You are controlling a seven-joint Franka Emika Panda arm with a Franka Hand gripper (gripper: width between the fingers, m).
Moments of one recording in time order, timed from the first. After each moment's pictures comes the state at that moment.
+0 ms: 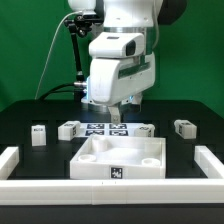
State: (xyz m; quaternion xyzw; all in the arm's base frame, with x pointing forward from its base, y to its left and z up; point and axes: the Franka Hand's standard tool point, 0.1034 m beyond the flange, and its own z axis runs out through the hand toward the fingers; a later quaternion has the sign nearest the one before) arm 0.496 0.008 0.079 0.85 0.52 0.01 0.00
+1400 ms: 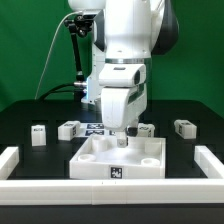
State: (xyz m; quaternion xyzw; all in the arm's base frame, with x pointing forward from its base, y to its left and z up) arm 0.470 0.017 0.028 0.82 0.57 0.02 0.01
